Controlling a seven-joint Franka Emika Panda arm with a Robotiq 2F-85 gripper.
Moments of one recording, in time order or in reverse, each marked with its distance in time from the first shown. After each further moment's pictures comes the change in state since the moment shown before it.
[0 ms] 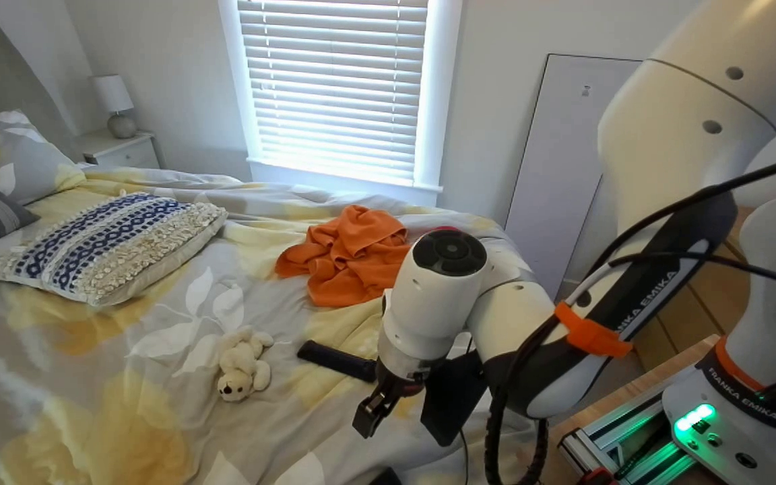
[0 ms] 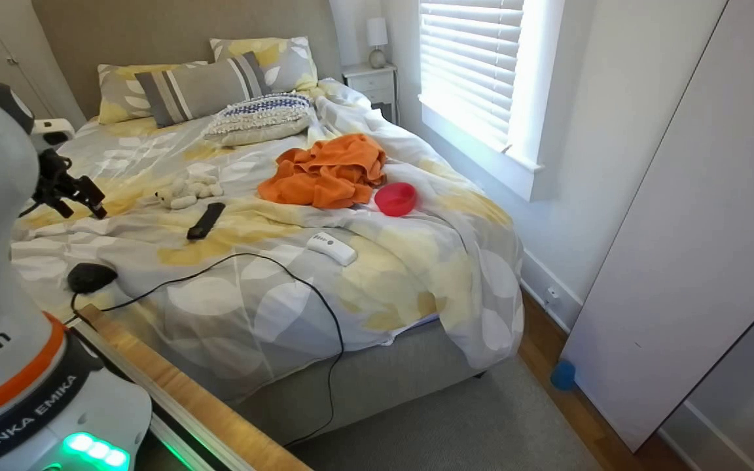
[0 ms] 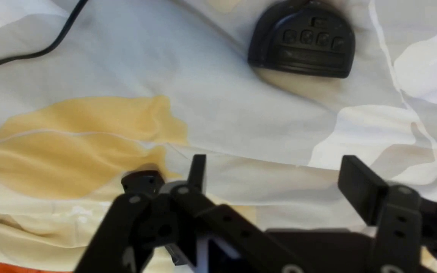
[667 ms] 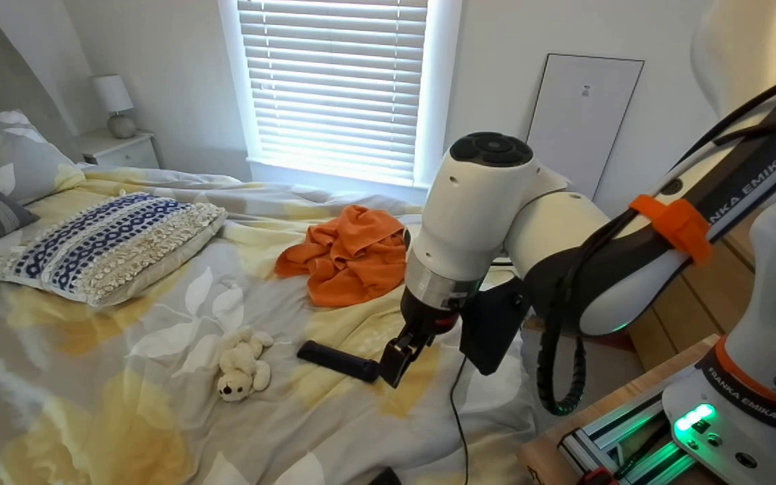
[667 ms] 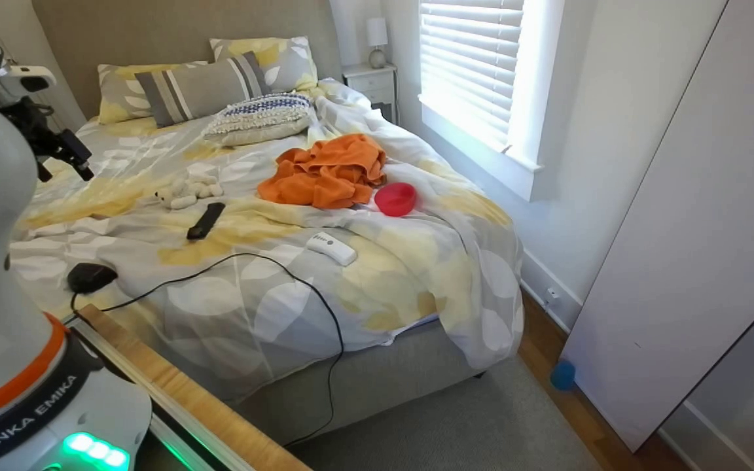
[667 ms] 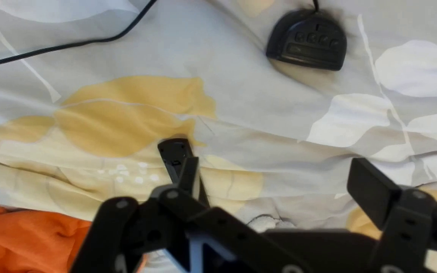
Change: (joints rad) arm -0.219 -0.292 0.182 -0.097 -0.014 -0.199 -0.103
